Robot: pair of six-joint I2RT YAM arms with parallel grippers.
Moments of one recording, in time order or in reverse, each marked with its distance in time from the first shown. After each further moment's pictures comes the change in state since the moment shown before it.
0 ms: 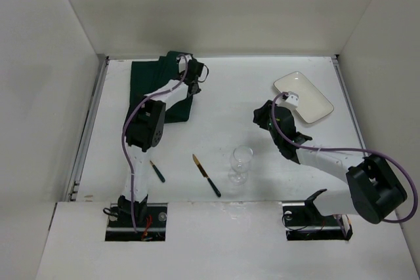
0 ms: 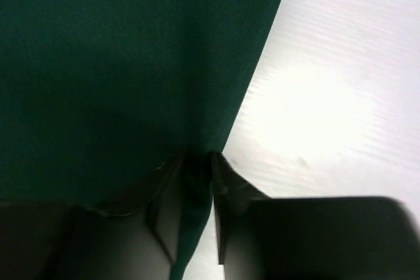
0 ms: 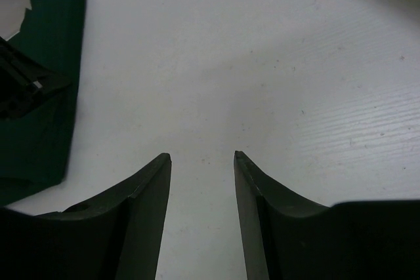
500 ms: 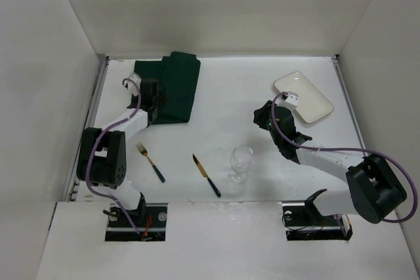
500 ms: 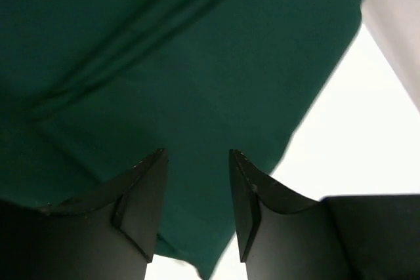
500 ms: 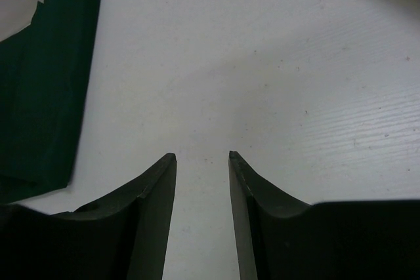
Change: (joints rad) left arm 0.188 -0.596 -0.715 0.319 0.130 -0.377; right arm 0.000 0.002 0.000 0.007 -0.009 -0.002
